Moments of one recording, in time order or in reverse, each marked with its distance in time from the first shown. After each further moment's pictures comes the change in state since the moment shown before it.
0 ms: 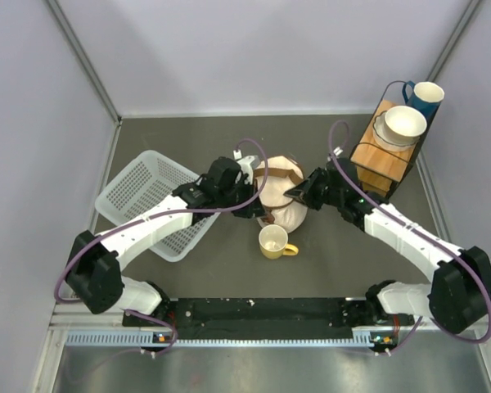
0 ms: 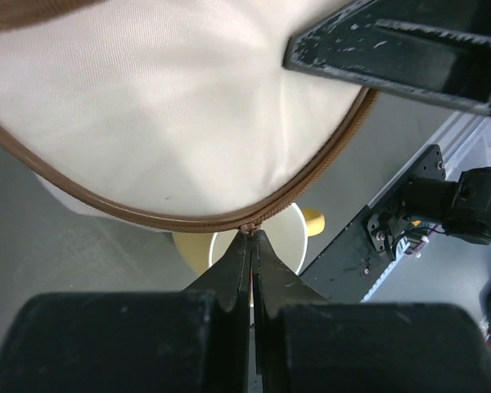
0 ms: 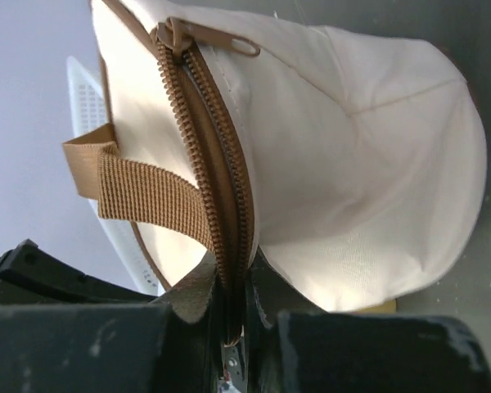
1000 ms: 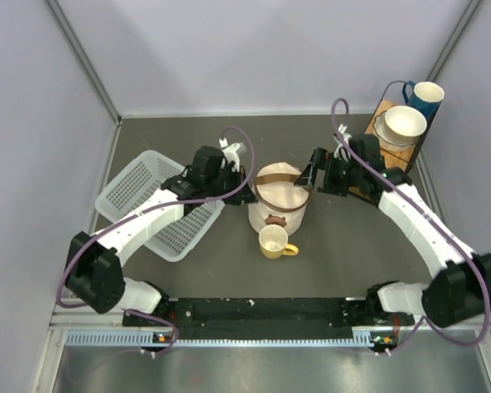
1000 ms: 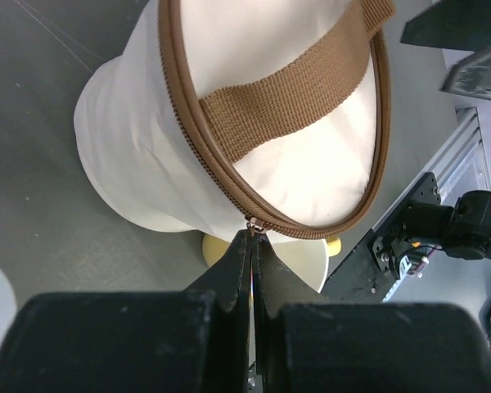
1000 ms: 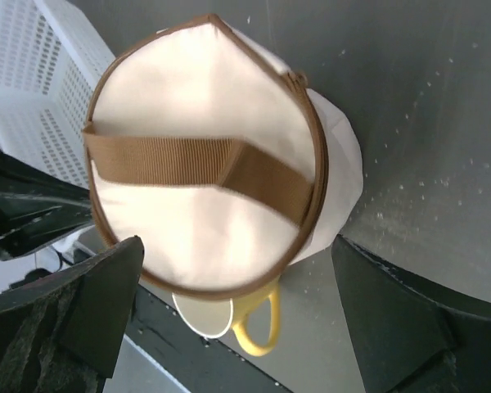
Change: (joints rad) left arm 0.154 0.000 0.019 0.025 0.085 0.080; right arm -0.195 0.102 0.332 -0.412 -0.244 -0.622
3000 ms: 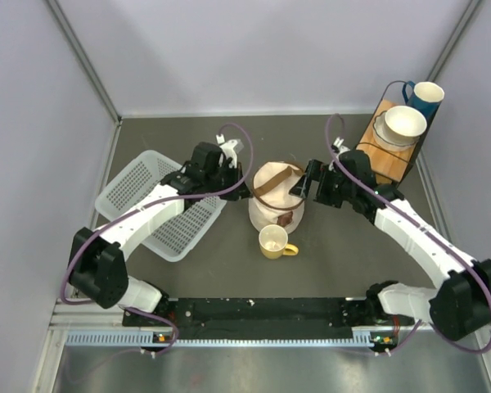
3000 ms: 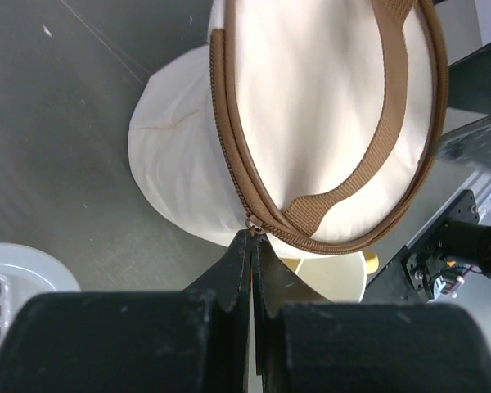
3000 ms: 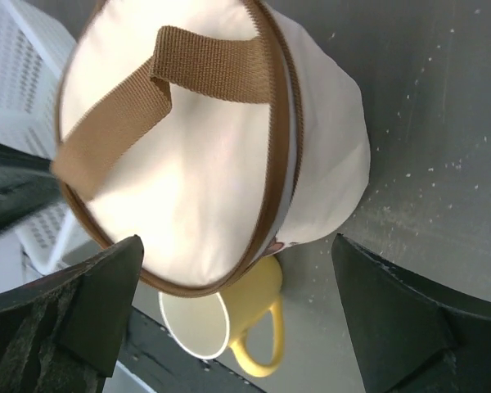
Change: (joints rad) left arm 0.036 0.045 0.050 -0.035 -0.050 0.067; right arm 0.100 -0.113 -0.196 0.172 0.145 0.115
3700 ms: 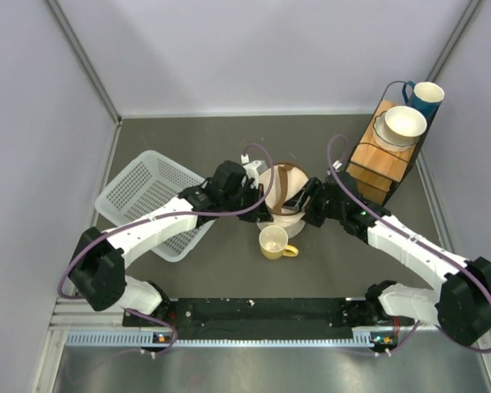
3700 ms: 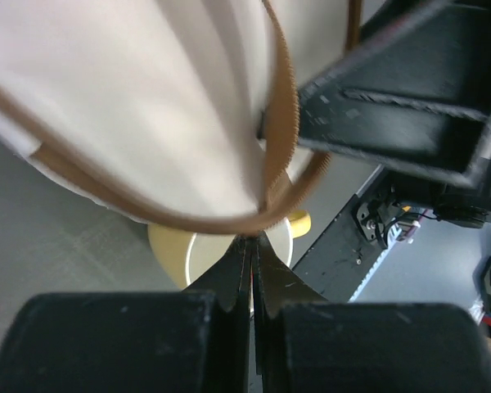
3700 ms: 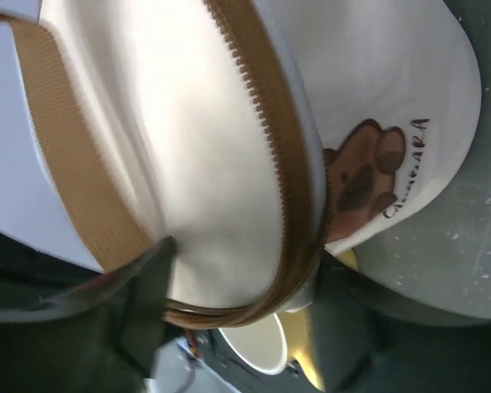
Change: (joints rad) left arm -0.211 -0.021 -0.089 0.063 0.003 -0.136; right arm 0.135 -0.087 -0.217 0.167 0.089 0.454
